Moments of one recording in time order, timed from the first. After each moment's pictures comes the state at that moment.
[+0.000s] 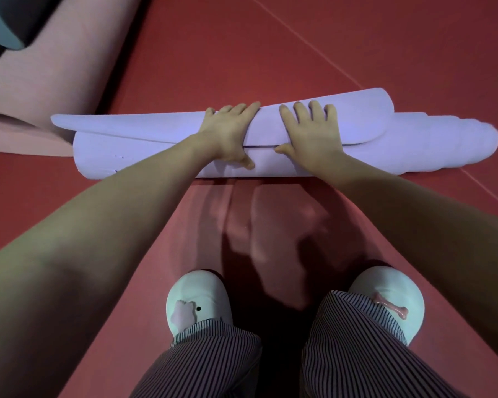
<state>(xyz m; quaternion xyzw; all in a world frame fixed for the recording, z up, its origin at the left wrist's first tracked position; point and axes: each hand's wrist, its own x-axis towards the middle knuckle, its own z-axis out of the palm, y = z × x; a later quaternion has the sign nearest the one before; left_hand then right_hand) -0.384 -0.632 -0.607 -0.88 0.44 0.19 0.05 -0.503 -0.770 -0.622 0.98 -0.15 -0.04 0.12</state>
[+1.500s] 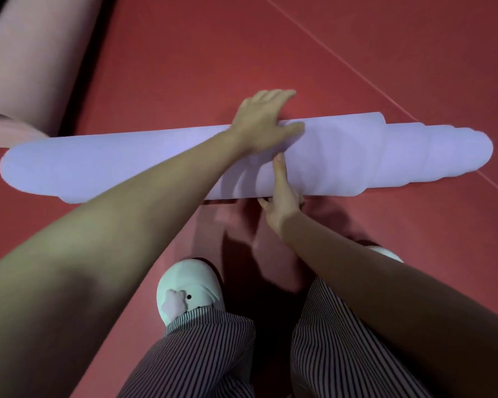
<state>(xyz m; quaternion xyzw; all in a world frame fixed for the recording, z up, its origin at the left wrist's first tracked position) -0.441 -0.678 -0.609 -0.86 0.45 0.20 -0.16 -0.562 -0.673 -0.651 0.22 -0.59 0.10 -0.77</state>
